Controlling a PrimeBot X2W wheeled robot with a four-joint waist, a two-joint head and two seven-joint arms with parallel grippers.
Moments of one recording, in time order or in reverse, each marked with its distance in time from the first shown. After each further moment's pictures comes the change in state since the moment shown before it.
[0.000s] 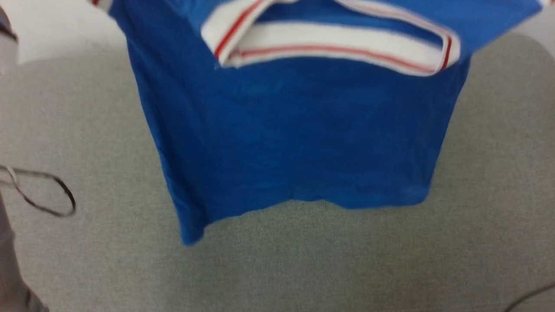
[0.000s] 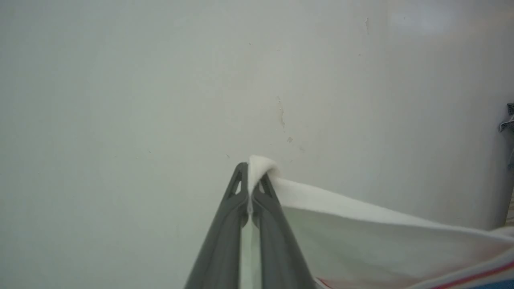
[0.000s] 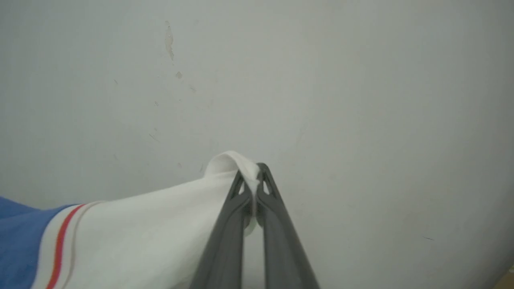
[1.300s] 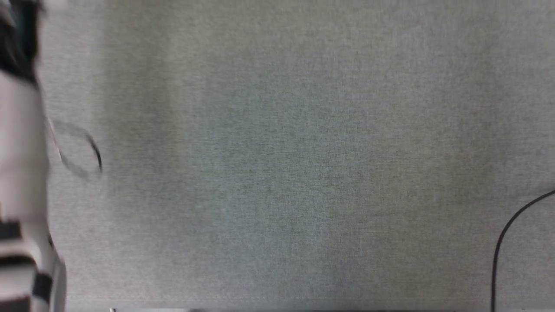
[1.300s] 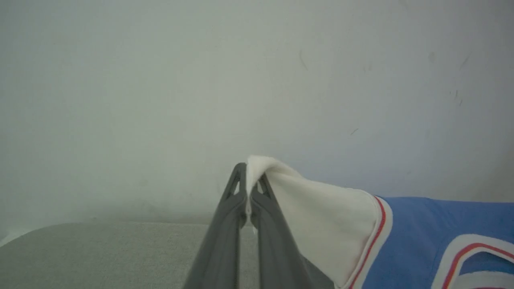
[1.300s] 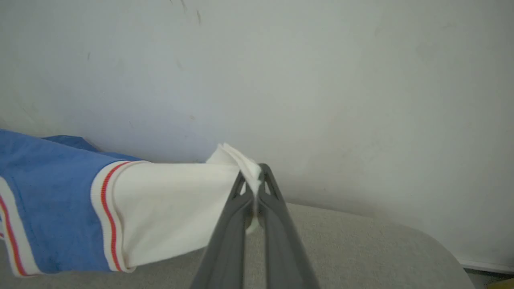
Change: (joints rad) left arm -0.335 -0.053 -0.160 0.803 0.108 -0.097 -0.469; right arm -0.368 0.108 0.216 0.734 -0.095 0.000 -0.344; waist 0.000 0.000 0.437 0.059
